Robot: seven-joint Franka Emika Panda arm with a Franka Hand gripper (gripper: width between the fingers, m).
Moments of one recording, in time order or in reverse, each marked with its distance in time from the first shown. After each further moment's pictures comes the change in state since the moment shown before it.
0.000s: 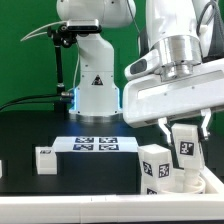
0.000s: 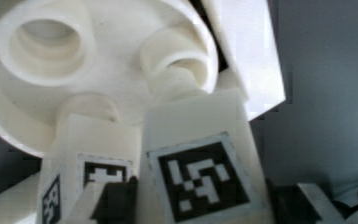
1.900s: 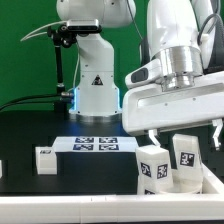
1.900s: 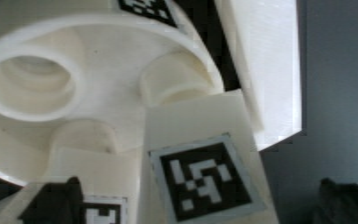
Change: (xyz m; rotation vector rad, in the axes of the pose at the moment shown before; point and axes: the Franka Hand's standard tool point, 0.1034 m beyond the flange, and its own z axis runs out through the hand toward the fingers) arm -0.008 0.004 0.015 -0.014 -0.015 -0.065
